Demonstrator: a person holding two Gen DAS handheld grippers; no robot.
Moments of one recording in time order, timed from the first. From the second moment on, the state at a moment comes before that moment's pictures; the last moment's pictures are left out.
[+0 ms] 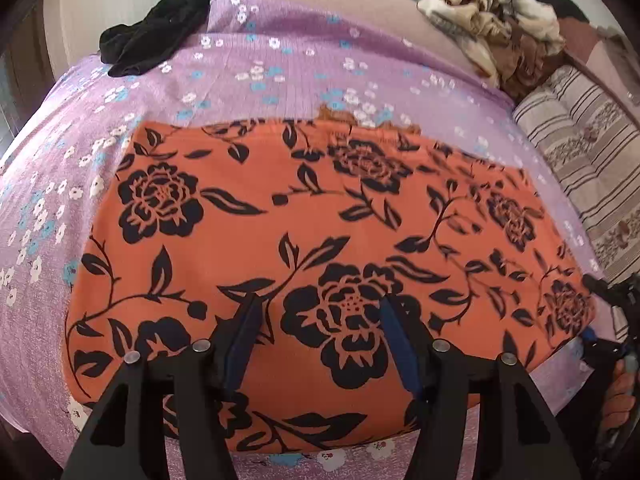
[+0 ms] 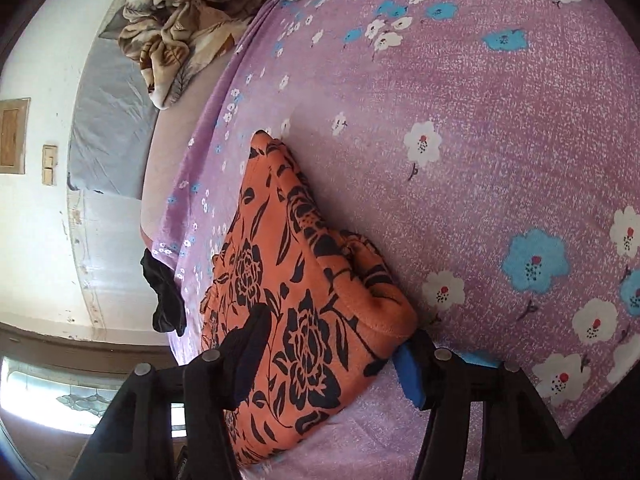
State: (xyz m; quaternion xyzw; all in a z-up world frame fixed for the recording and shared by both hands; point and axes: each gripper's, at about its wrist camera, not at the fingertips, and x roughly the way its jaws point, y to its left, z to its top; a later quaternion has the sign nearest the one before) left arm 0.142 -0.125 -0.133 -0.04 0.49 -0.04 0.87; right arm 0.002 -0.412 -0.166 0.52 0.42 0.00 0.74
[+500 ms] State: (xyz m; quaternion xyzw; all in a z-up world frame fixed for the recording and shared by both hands) left arm 0.133 -0.151 -0.119 -0.01 0.44 -0.05 0.90; right arm 0.012 -0.395 -0.153 0.45 0.43 0.00 0.78
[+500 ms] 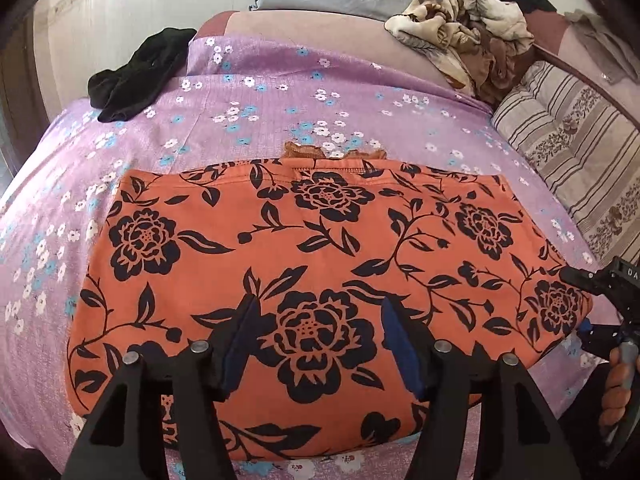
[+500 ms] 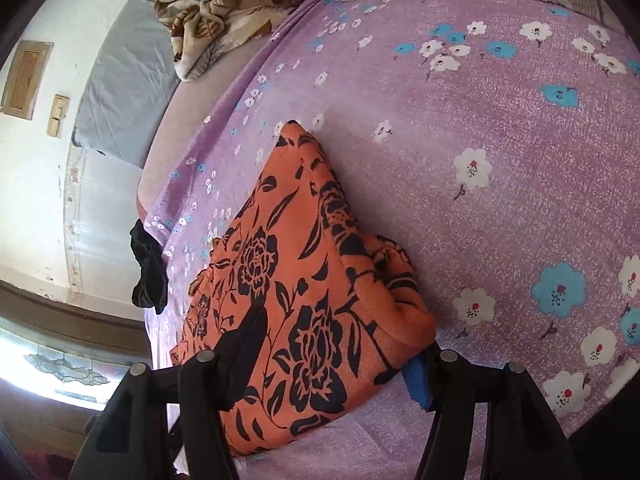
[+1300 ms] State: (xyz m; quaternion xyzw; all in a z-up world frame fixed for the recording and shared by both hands) left arm 0.044 0.112 -0.094 -0.29 0.37 0.15 0.87; right arm 0.036 -0.017 -0.078 -0.01 0.46 0.25 0.85
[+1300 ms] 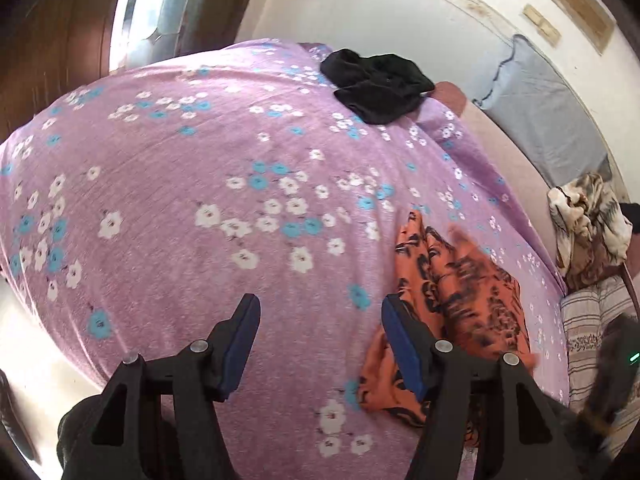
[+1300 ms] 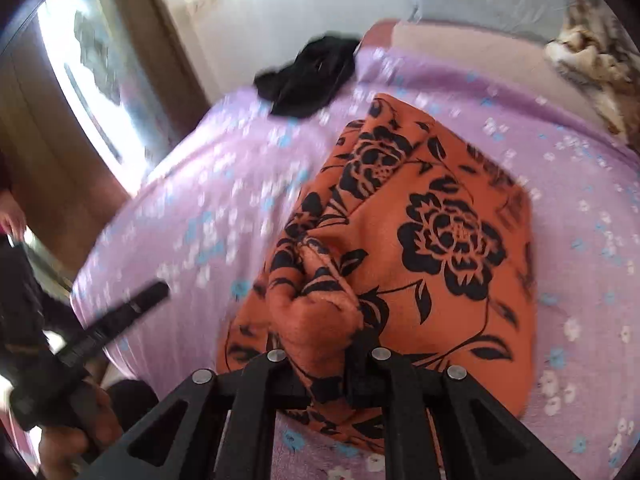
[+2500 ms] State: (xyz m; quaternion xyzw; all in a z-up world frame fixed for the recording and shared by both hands) left arm 0.104 0.003 -0.106 -0.17 0.48 -0.02 0.86; right arm 0.020 -0.151 -0.082 0.20 0.43 0.27 0.84
